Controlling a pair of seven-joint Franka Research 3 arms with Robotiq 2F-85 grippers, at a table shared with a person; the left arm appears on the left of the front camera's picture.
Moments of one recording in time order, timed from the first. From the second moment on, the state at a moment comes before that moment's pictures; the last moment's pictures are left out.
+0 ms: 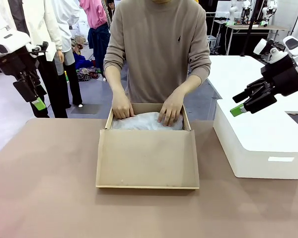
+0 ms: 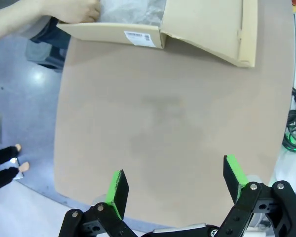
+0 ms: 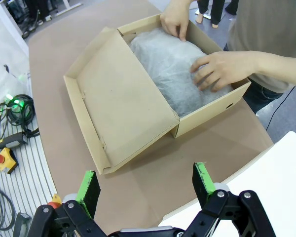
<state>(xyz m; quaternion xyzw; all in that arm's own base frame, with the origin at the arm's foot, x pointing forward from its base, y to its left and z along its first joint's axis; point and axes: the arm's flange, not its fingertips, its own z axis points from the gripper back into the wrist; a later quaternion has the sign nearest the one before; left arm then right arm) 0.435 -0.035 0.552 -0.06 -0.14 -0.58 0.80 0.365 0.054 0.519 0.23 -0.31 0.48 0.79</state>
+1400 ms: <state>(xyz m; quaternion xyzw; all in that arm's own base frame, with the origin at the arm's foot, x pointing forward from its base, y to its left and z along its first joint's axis) 0.433 -0.040 0.569 -0.04 -0.16 -0.61 0.77 0.365 0.054 0.519 0.23 -0.31 0.48 0.79</state>
